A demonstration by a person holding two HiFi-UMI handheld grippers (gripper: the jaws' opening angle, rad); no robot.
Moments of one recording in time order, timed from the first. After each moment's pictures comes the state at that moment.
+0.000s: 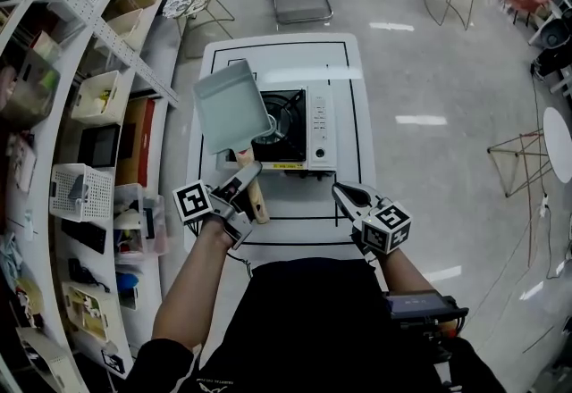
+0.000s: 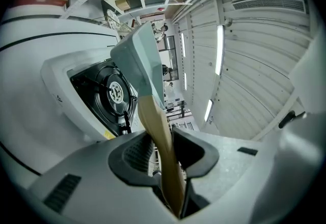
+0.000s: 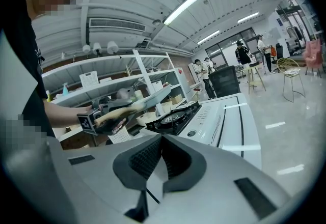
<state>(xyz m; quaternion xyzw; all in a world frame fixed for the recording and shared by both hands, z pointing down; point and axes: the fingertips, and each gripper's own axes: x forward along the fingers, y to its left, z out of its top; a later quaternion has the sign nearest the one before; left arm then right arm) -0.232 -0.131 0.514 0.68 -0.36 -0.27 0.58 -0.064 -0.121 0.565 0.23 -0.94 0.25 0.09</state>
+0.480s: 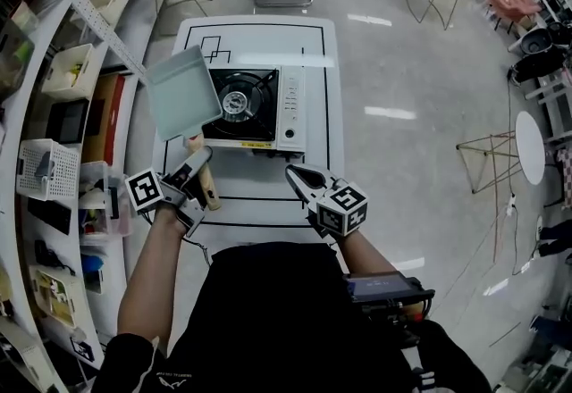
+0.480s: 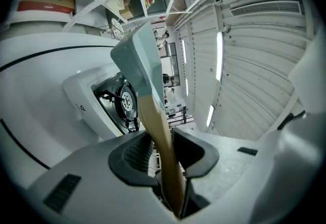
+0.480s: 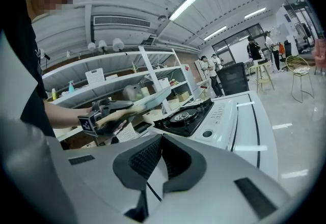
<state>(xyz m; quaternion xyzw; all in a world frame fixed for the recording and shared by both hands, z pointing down) -0.272 -0.104 0.520 0.66 -0.39 -0.29 0.57 -0.099 -0.110 0.569 0.19 -0.95 0.23 0.10</state>
